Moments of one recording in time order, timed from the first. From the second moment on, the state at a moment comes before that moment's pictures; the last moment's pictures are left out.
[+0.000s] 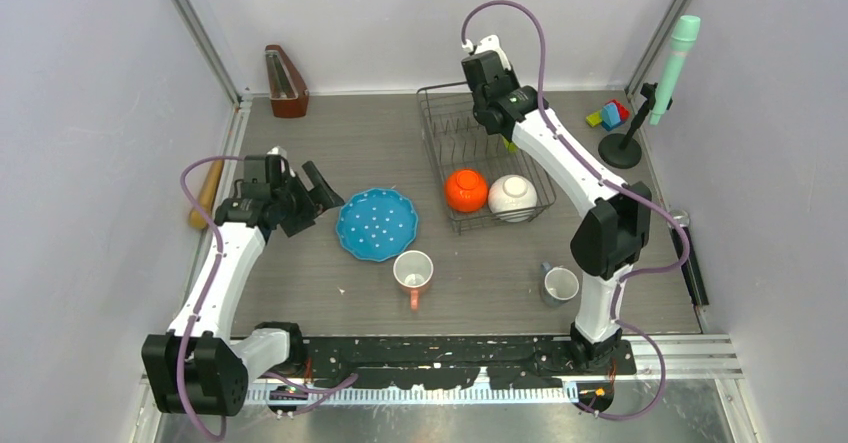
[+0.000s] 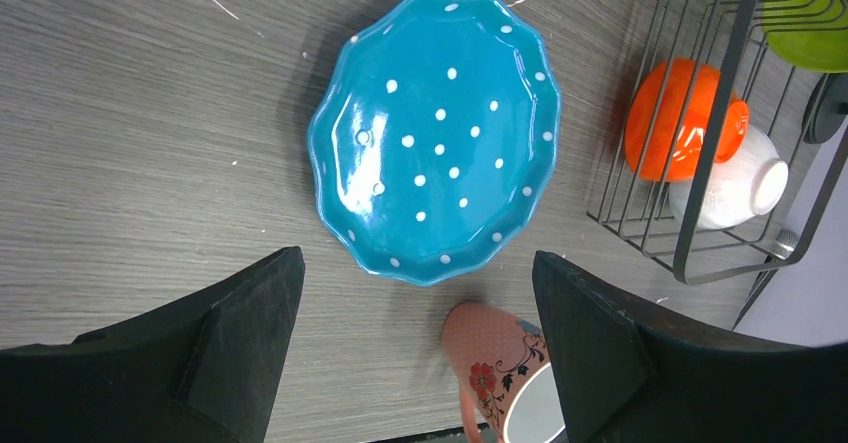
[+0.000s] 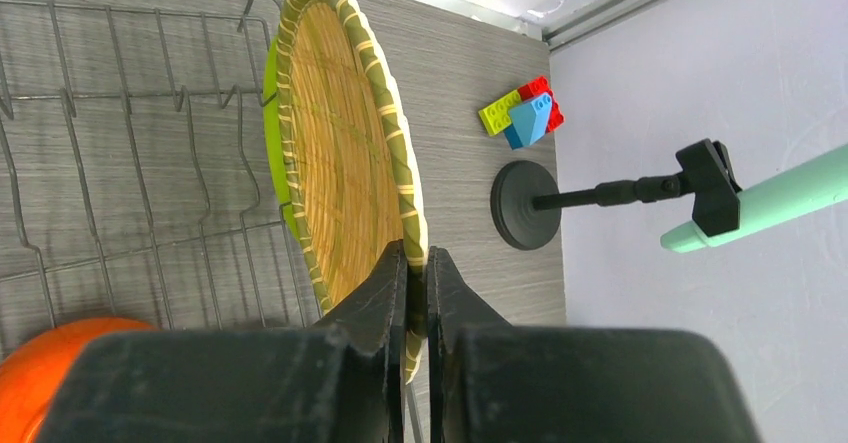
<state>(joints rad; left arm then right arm) -0.04 1.08 0.92 -0.67 0.22 -0.63 0.52 1.89 1.89 -0.66 0.81 -0.13</state>
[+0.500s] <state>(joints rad) -0.04 1.11 0.92 -0.67 0.22 -0.63 0.52 2.03 1.95 -0.59 0.80 -0.19</state>
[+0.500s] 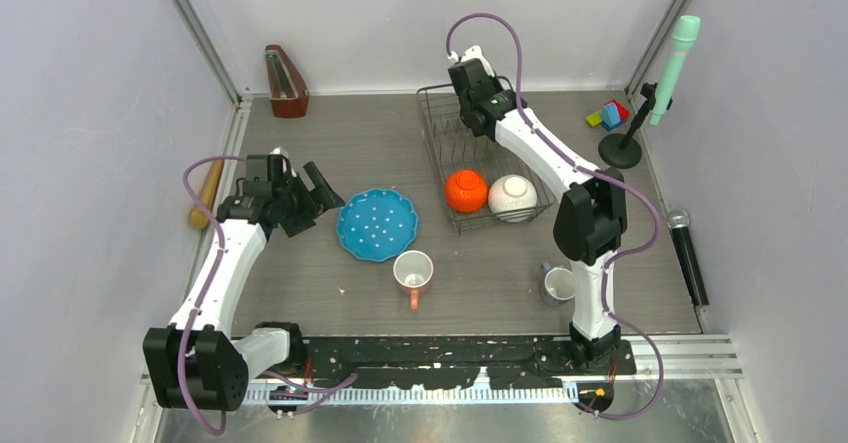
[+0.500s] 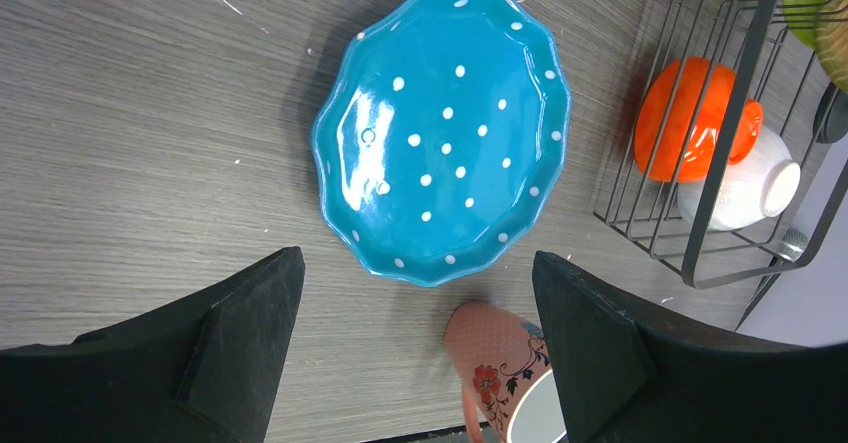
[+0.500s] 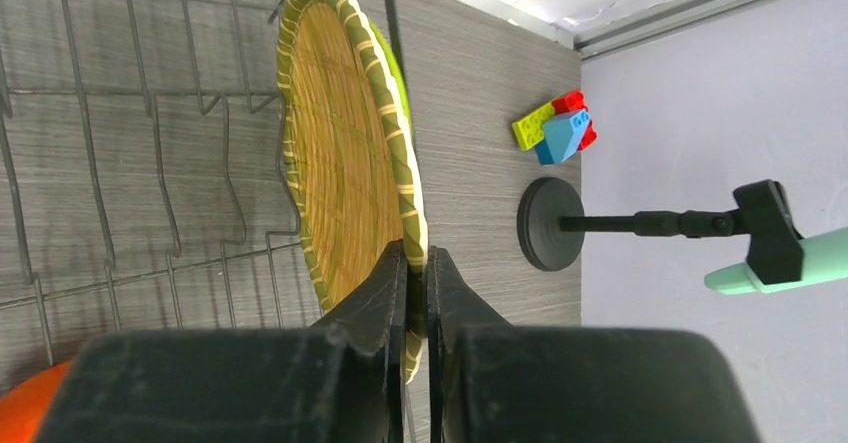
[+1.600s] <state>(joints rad) -0.07 1.13 0.87 -0.66 0.20 -0.63 0.41 2.11 2.07 -0.72 0.55 0.04</state>
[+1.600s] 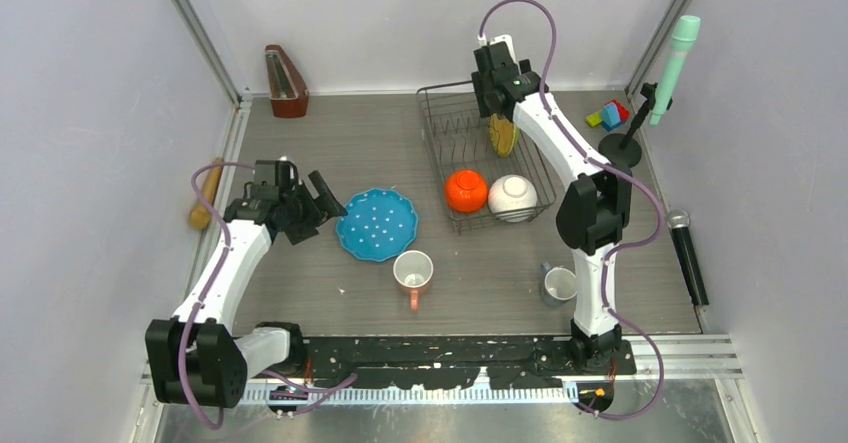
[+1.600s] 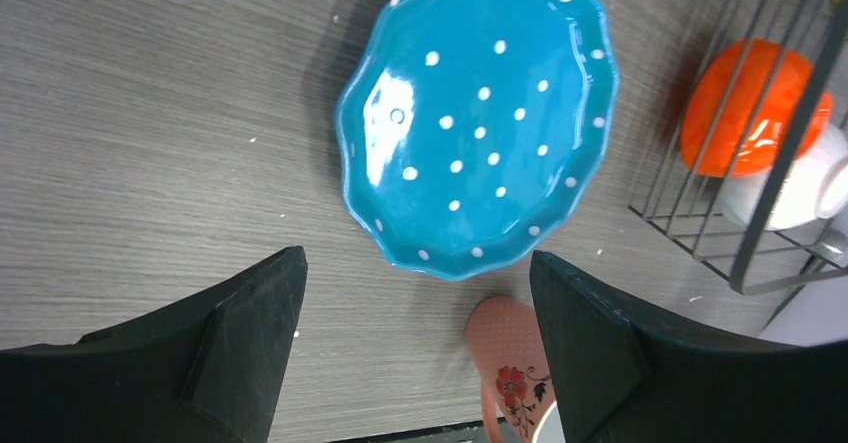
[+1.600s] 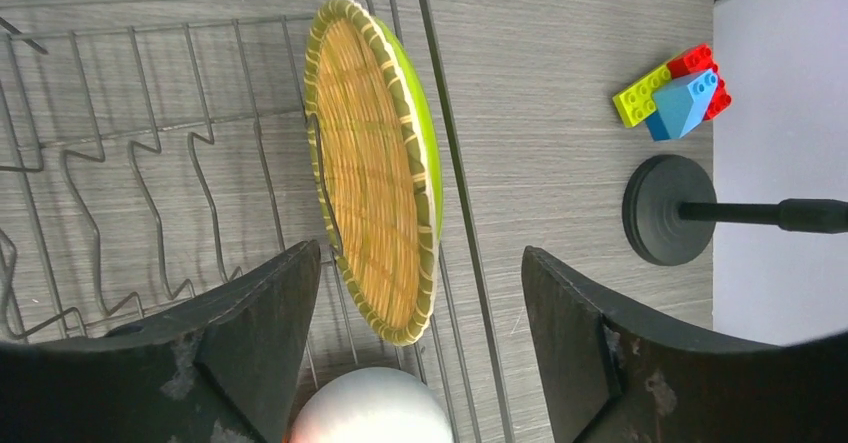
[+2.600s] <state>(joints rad) -0.30 1.40 0.77 -0.56 -0.08 -0.79 0.57 1.61 1.71 -0.71 0.34 0.22</state>
